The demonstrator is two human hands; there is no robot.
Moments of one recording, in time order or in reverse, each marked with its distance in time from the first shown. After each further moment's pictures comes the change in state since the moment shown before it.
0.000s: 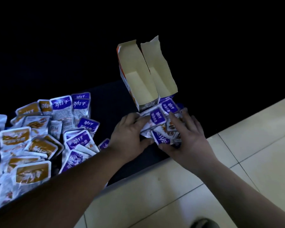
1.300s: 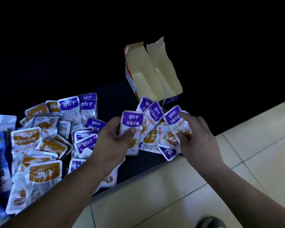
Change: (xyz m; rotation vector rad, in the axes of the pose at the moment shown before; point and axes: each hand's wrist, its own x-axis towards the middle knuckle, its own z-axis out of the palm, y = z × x) left_hand -0.039 0.014 -0.069 -0.838 0.151 -0.537; right_hand -0.004 -0.019 -0.006 0.142 0.222 0.054
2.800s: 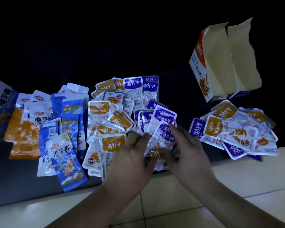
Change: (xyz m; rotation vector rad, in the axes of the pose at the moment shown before) left_hand -0.079 -0.068 -0.108 0.847 0.106 0.312; right_hand -0.061 -0.127 0.110 0.124 -0.364 -0.123
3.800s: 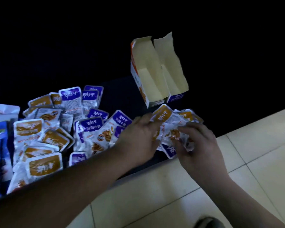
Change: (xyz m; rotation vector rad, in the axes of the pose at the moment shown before) left_hand 0.111 0.127 0.067 -0.006 -0.203 0.375; right_hand -0.017 0.108 -0.123 -0.099 0.409 0.001
